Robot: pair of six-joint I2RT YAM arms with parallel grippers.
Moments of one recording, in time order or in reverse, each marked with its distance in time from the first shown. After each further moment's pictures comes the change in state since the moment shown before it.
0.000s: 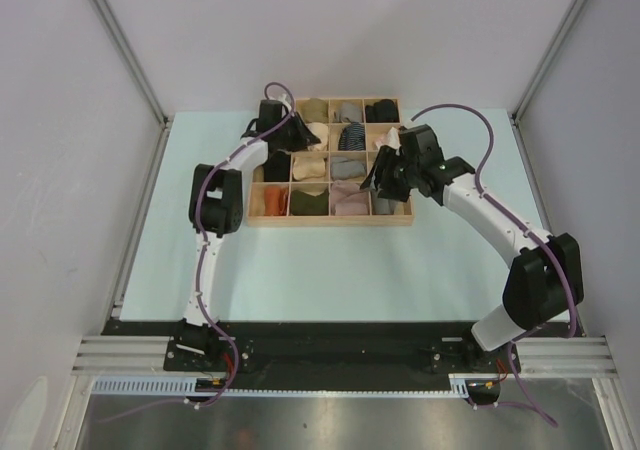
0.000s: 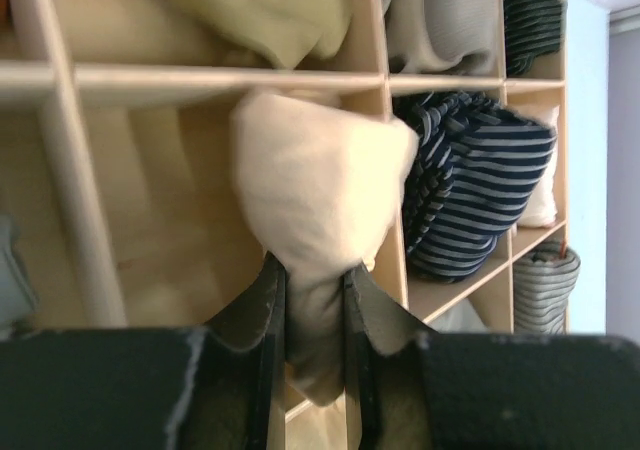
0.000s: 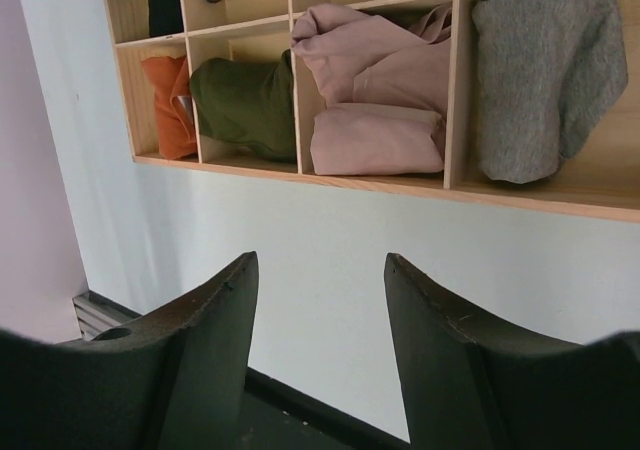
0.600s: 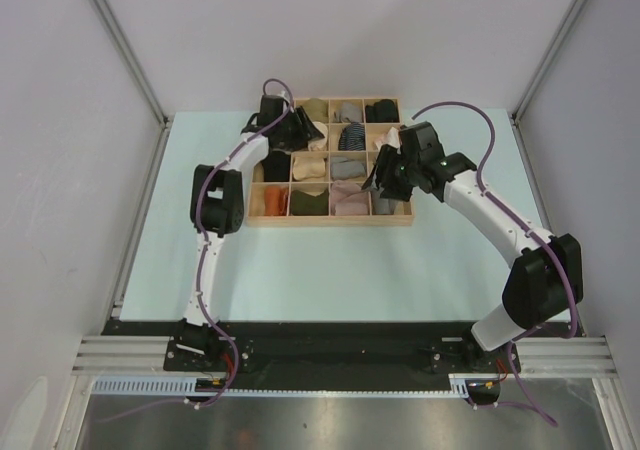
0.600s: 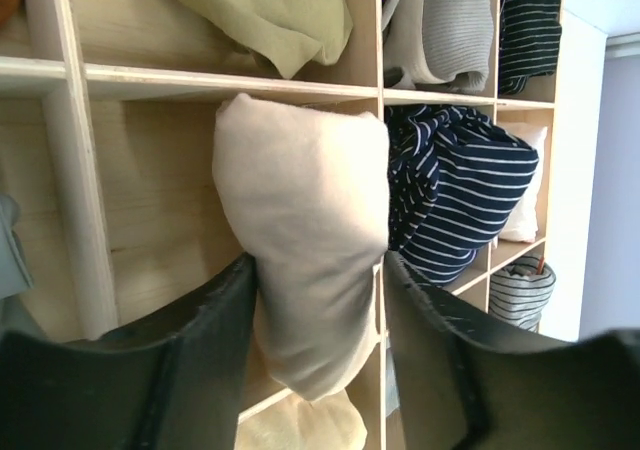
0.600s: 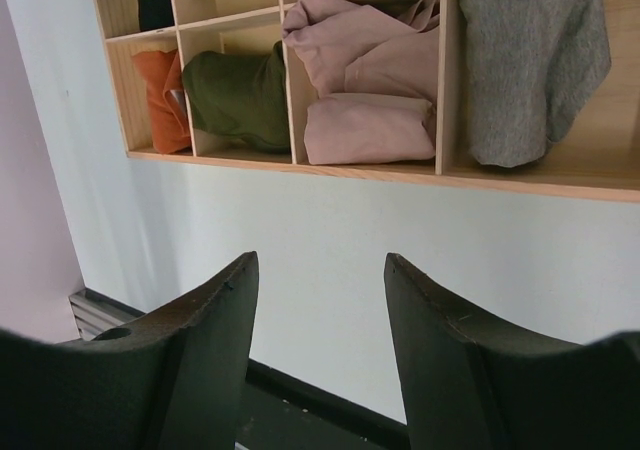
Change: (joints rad) left arm -0.003 0.013 0.081 -0.127 -0.039 -0.055; right arm 0.000 0.007 0.046 -0.082 0.012 -0.002
